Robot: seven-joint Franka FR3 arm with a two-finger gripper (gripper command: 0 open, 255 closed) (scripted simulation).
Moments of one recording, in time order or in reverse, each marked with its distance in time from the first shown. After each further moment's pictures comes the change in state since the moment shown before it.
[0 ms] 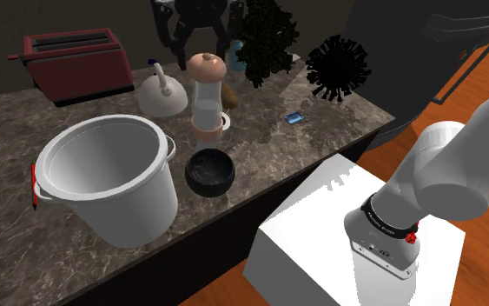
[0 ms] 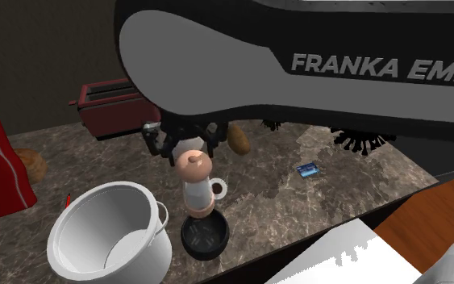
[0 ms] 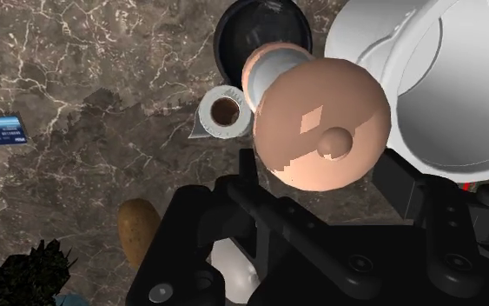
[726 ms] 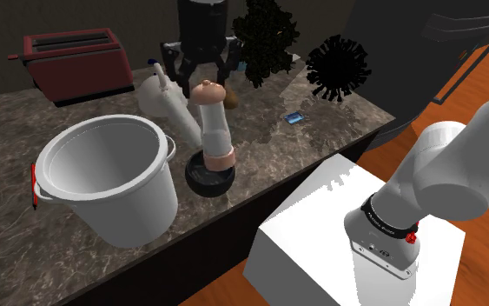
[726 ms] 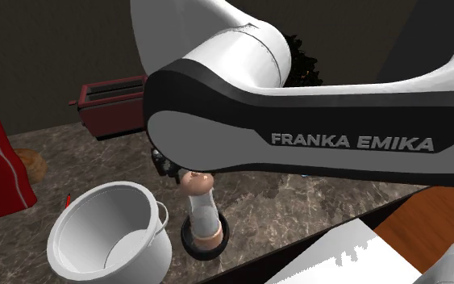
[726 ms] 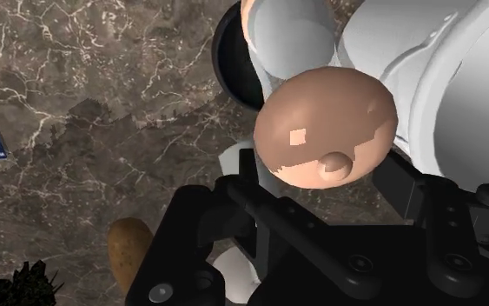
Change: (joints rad) arm 0.002 -0.019 0.000 -0.171 0.007 0.152 -0.001
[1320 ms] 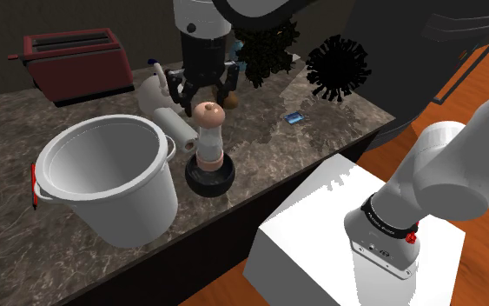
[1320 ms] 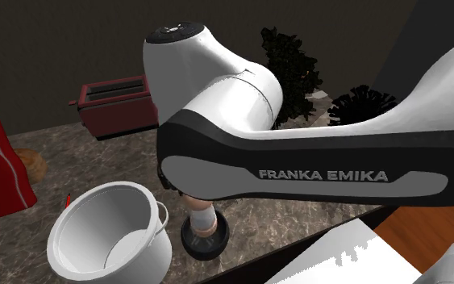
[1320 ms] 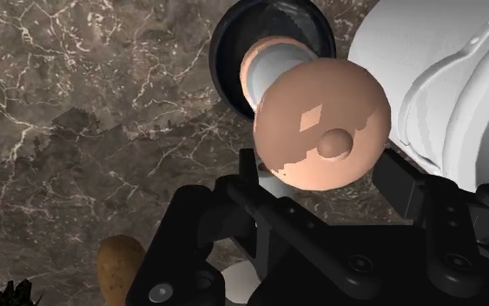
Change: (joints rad) arm 0.001 0.010 0.004 -0.109 -0.003 0.119 0.005
